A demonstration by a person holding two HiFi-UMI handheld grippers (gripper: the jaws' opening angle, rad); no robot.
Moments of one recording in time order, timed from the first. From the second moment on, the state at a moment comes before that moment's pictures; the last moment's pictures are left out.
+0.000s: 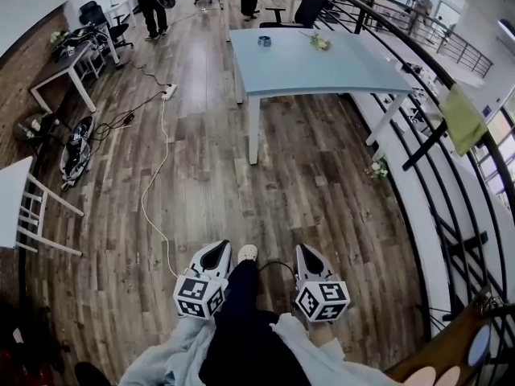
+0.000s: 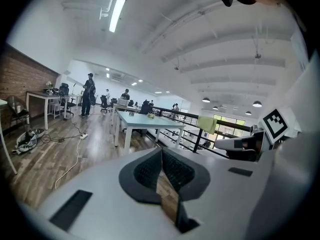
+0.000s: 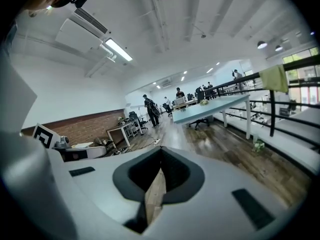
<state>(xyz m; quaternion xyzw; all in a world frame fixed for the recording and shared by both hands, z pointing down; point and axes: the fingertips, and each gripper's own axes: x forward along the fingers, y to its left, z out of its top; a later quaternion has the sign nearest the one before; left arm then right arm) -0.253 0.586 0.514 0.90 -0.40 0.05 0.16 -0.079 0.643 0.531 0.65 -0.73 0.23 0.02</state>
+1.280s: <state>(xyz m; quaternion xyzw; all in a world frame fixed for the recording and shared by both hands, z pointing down) -0.225 0.299 0.493 0.90 -0.41 0.03 0.15 -0.032 0.360 0.512 0.66 -0.71 0.23 0.02</state>
